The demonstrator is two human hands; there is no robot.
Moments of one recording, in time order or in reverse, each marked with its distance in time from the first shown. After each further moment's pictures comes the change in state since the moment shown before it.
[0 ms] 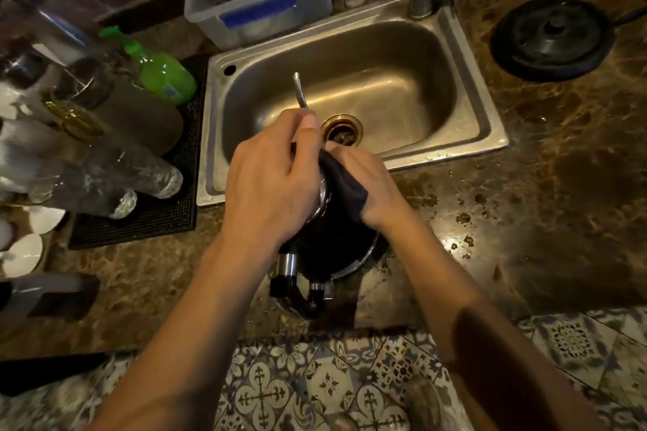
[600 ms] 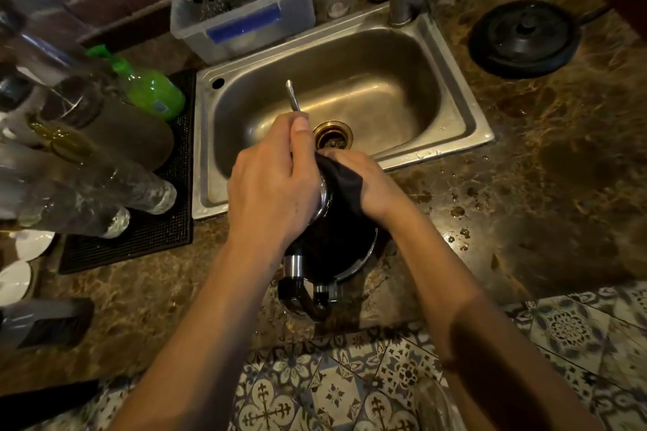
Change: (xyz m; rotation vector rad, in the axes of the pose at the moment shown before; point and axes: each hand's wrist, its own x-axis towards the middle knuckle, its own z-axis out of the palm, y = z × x) left_hand -0.001 0.001 0.001 -0.023 -0.003 -0.040; right_hand 0.005 -0.007 -0.009 0.234 -0.182 0.249
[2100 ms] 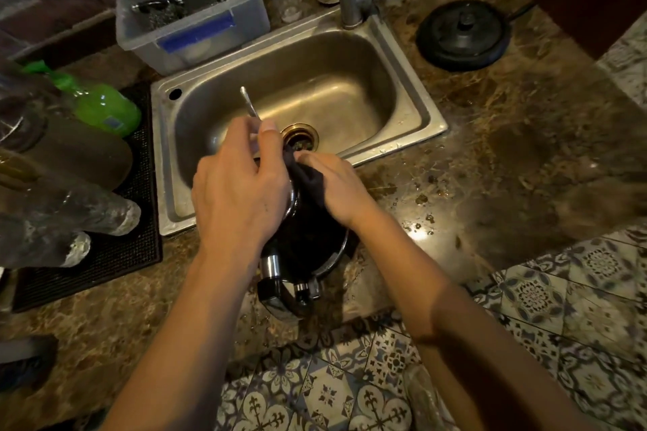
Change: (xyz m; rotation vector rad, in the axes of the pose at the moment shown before) left_hand 0.001 0.001 0.002 -0.020 0.020 -0.047; right_hand -0.011 -0.004 0.005 -0.166 0.118 0.096
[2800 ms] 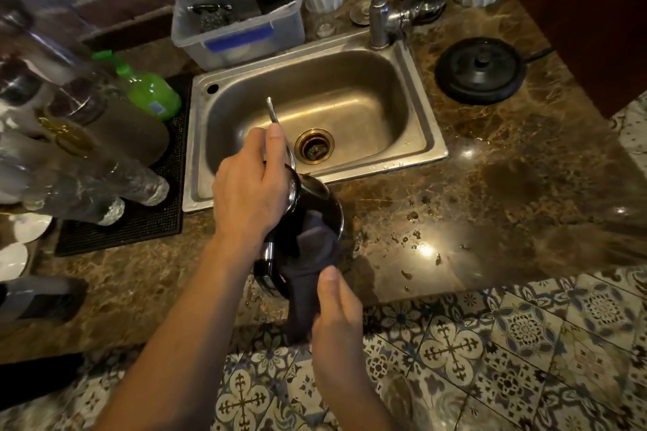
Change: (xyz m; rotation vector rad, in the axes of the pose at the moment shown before) left_hand -0.008 0.007 -0.002 0.024 0.075 -0.002; right_hand -0.165 -0.086 0.020 1.119 0.184 0.710
